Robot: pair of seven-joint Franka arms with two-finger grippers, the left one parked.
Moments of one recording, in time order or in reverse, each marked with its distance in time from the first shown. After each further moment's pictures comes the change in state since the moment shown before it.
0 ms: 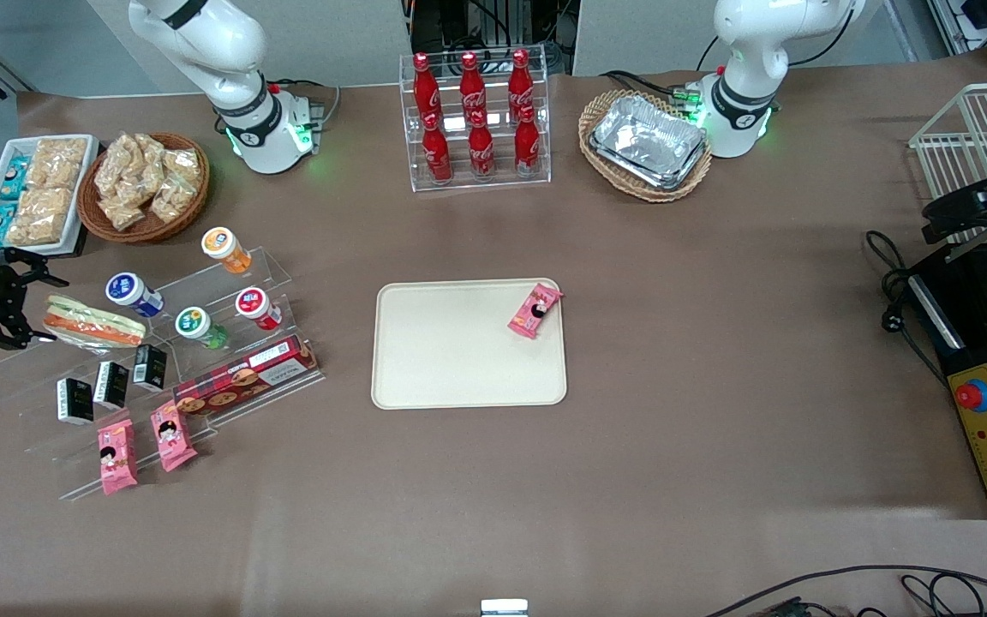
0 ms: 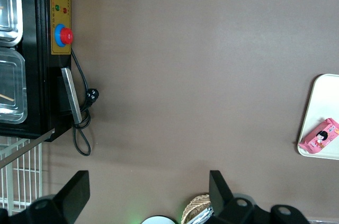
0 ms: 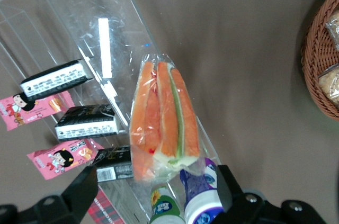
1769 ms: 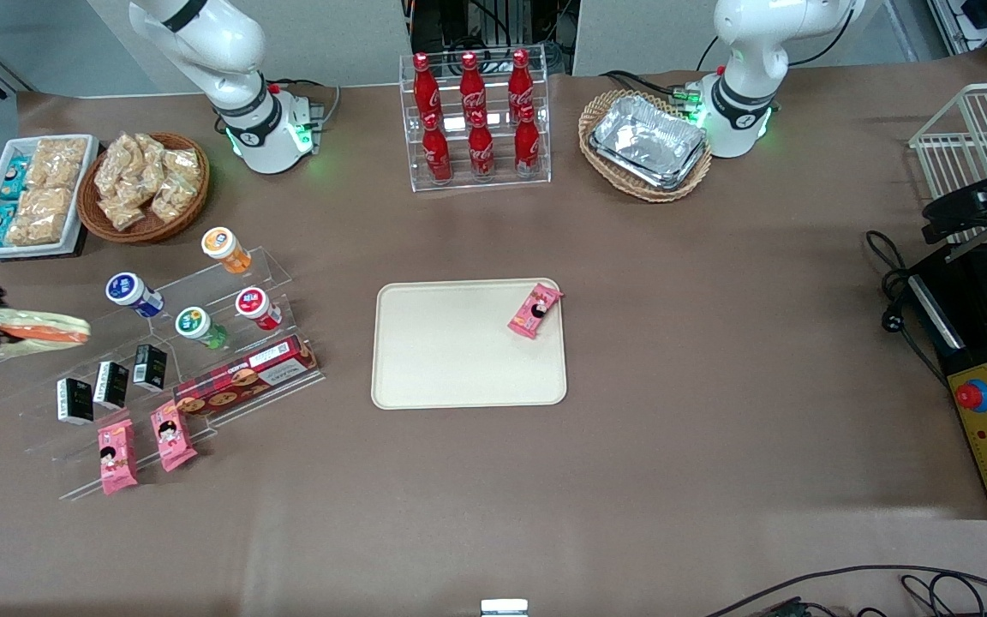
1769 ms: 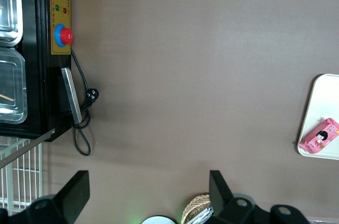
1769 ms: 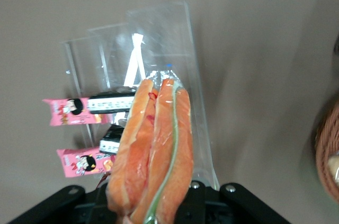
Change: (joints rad) arm -0.022 0.046 -0.005 0.133 -0.058 0.030 -0.287
